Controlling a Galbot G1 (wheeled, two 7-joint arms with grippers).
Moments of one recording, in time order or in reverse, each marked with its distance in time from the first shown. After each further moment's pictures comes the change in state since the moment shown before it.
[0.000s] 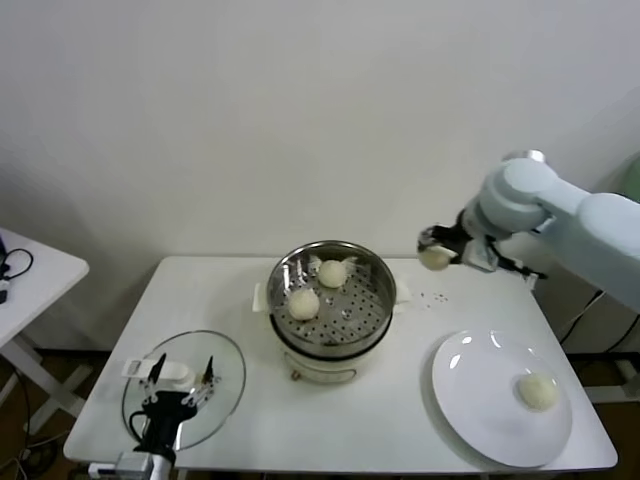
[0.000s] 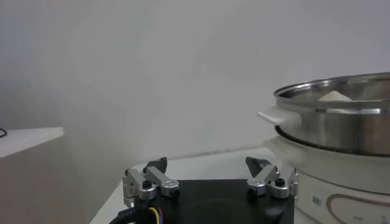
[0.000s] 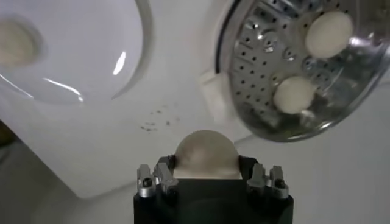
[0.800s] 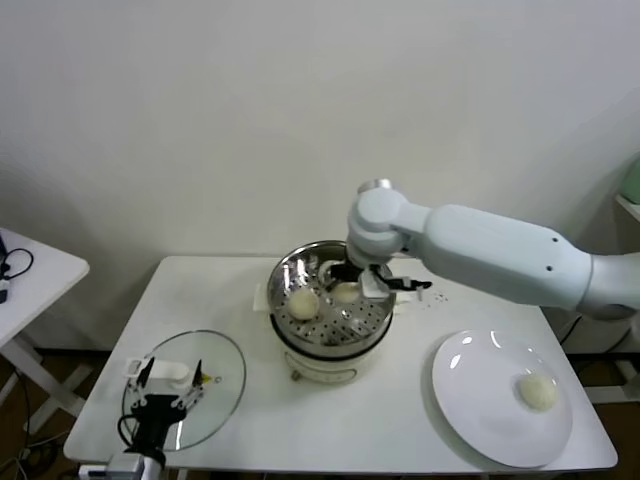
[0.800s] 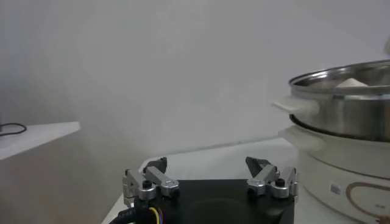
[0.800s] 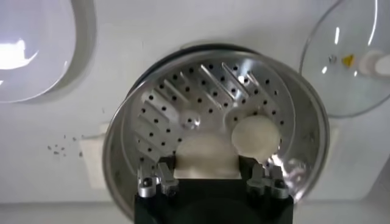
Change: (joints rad) left arm 0.005 0.004 -0.035 0.010 0.003 0.014 -0.005; right arm -0.011 0.364 -0.170 -0.122 0.028 0.082 -0.004
